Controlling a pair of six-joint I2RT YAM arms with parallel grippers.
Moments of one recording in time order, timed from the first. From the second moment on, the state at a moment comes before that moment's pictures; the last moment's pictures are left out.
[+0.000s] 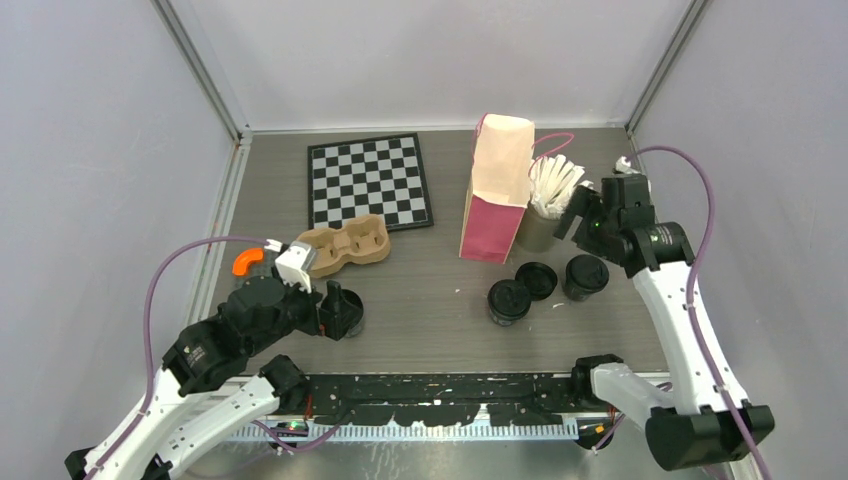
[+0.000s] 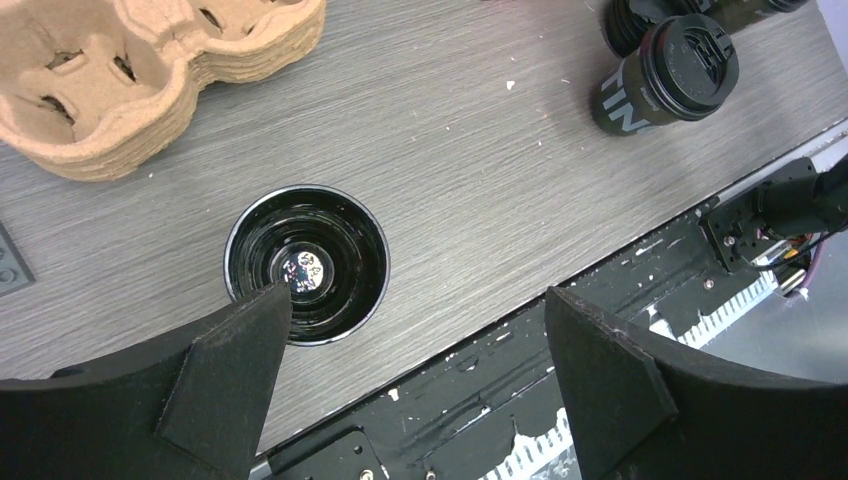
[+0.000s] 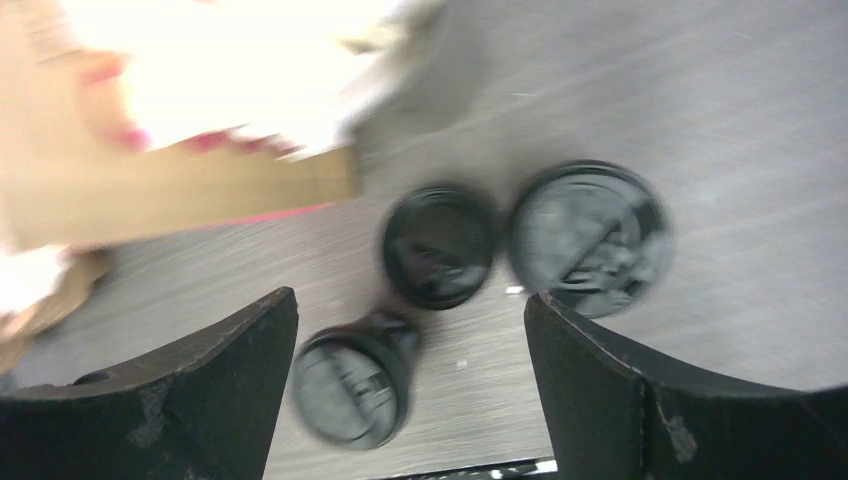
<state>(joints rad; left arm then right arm) -0.80 0.44 0.84 -0.93 -0.12 -0.44 0.07 1.03 1.13 -0.96 0.12 0.50</state>
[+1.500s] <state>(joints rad) -0.79 0.74 0.95 -0.98 -0.43 -0.51 0.73 1.12 1.49 -0.81 0.39 0.39</state>
